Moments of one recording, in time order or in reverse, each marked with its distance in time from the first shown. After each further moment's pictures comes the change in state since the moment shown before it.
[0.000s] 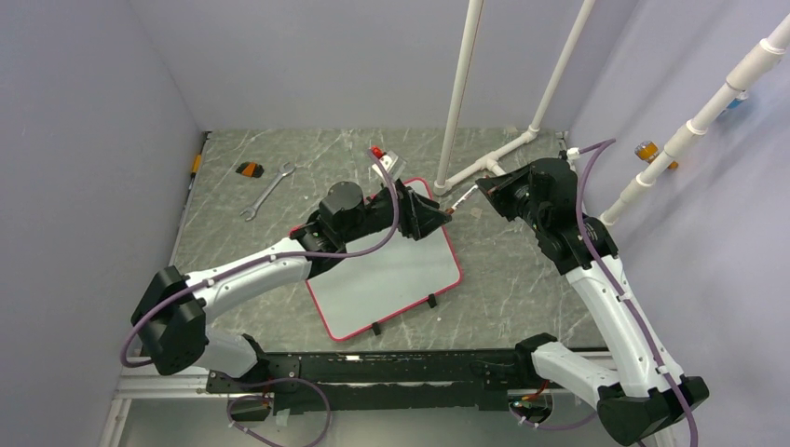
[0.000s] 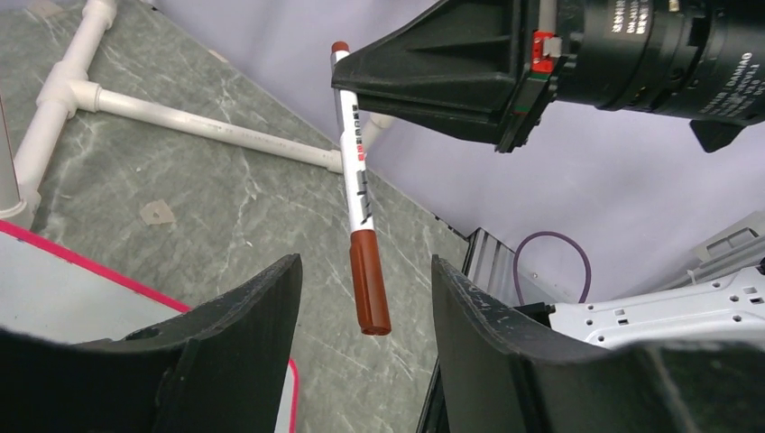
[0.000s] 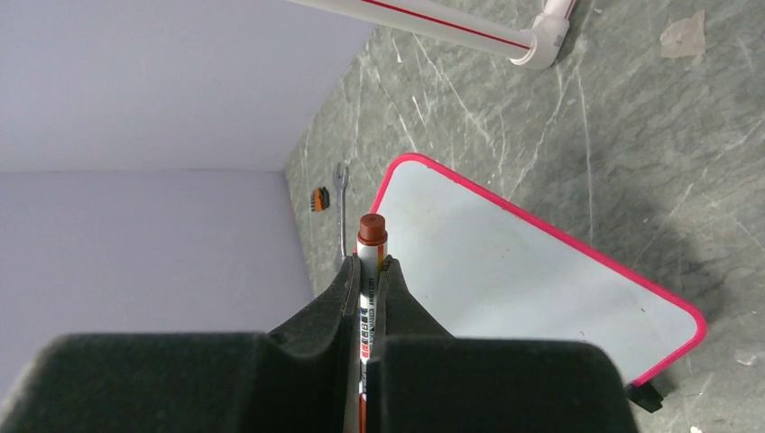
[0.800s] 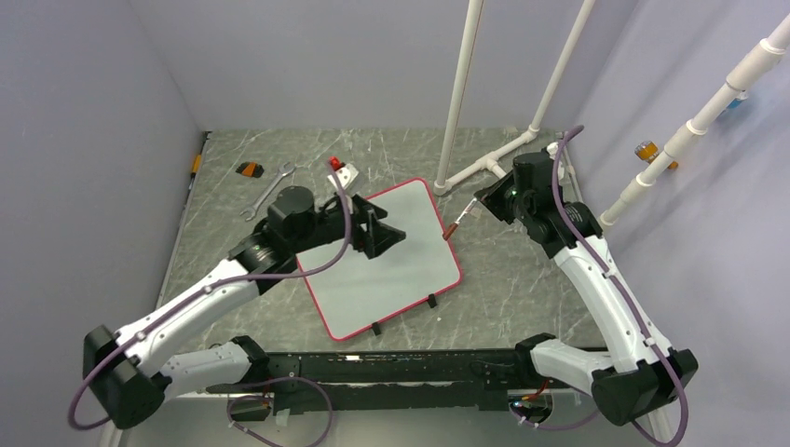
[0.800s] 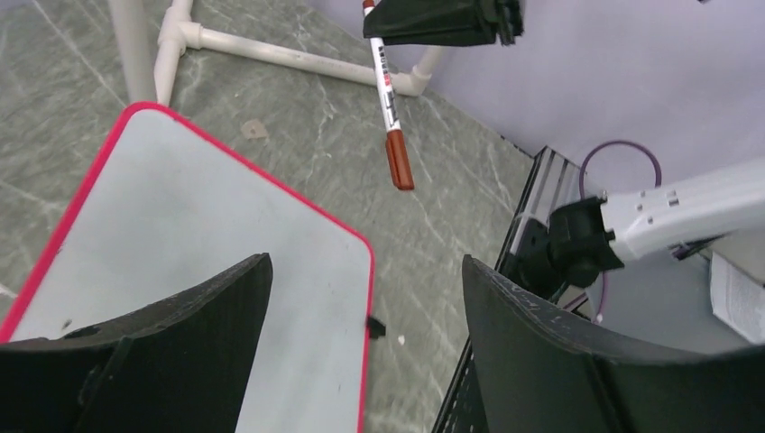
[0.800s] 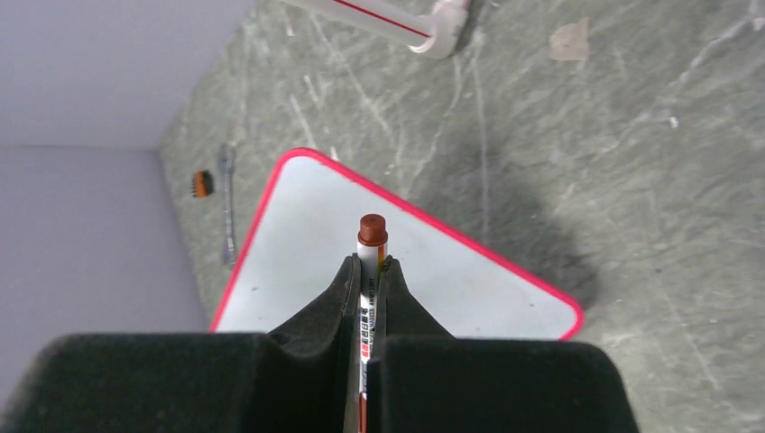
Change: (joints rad) left arm 0.143 -0.366 -0.085 -0.463 0.097 0.234; right arm -0.002 0.121 0.024 -0.109 0.038 -0.177
